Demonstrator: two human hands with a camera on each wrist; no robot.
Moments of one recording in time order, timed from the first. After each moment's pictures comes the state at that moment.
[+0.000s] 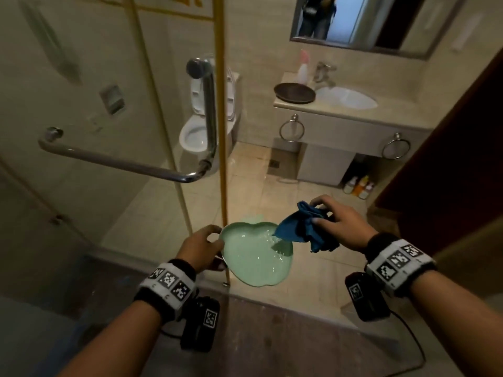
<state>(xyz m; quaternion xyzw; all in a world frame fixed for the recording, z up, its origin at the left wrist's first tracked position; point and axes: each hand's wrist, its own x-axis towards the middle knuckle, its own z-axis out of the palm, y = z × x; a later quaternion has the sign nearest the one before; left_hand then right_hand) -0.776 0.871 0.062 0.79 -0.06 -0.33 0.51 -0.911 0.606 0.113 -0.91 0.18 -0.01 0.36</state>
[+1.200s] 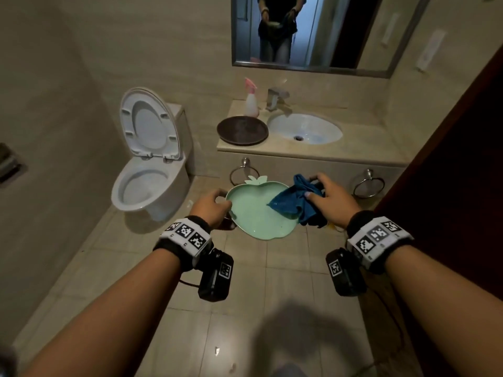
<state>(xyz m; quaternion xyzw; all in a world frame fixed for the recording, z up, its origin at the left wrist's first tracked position) -0.524 0.417 0.119 0.78 -0.12 -0.31 0.54 -0.686 0.219 0.142 -0.88 0.28 -0.14 0.36</state>
